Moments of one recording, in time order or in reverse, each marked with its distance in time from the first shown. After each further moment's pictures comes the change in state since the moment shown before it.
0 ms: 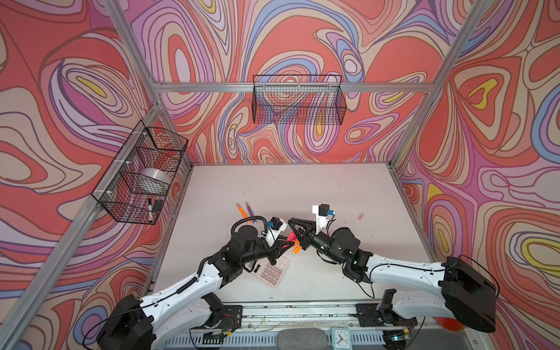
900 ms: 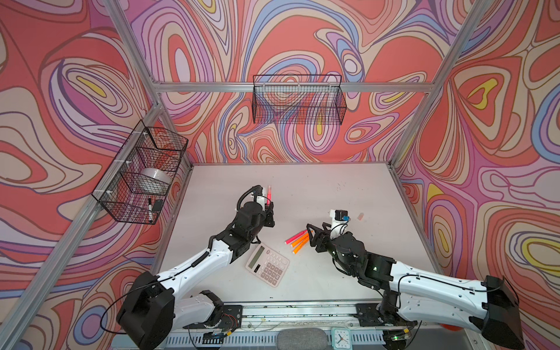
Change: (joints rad) left arm 0.109 0.260 0.289 -0.153 -0.625 -0.229; right arm 0.064 -0.282 0.068 -0.687 0.524 0.053
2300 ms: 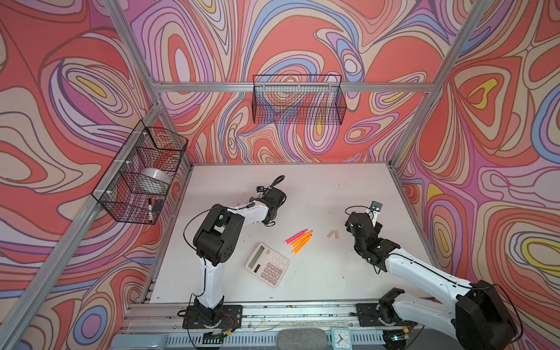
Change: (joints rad) left arm 0.084 0.764 0.538 -0.538 -0.357 -0.260; right arm -0.533 0.126 -0.051 -0.115 0.160 -0.039
